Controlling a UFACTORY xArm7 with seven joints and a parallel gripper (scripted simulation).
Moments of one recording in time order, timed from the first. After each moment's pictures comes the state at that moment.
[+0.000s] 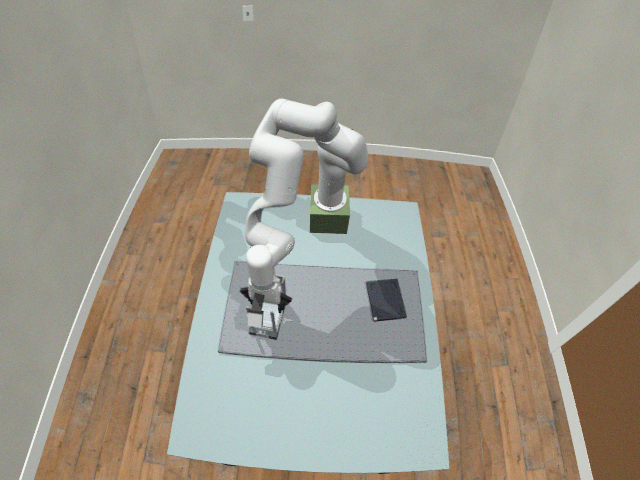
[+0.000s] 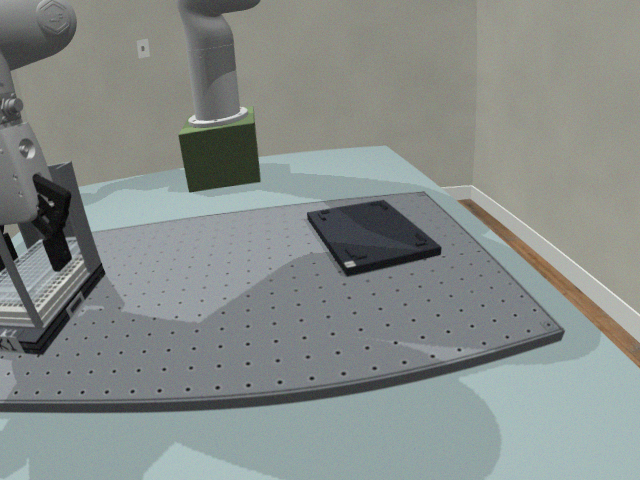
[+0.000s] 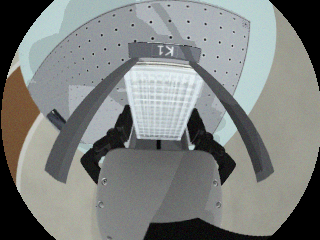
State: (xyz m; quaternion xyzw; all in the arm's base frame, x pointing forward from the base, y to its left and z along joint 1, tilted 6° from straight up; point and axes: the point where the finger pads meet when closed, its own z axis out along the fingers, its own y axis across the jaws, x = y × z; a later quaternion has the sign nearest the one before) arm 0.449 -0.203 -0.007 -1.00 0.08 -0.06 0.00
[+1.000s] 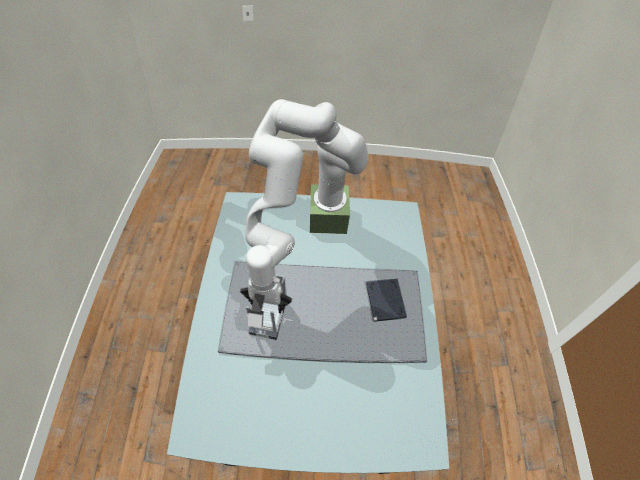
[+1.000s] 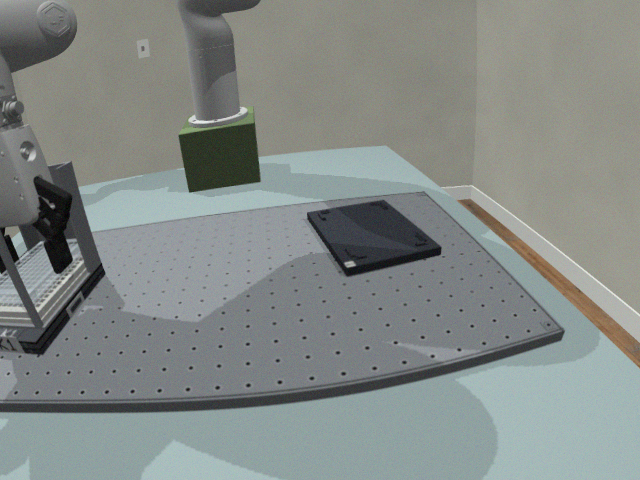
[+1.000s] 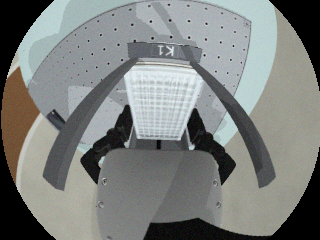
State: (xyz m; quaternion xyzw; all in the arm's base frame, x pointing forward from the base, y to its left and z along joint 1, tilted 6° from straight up) arm 0.449 -0.203 -0.010 -1.00 0.08 -0.06 0.00
